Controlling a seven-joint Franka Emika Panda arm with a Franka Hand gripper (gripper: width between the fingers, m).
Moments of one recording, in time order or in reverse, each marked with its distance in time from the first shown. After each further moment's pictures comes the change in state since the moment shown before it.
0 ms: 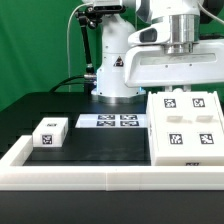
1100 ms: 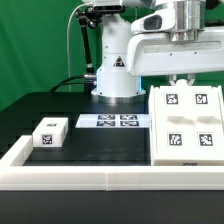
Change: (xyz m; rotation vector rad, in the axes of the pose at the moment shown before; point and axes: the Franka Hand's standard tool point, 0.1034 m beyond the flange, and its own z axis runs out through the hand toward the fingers) arm 0.009 -0.005 -0.023 0.008 -0.045 -0.004
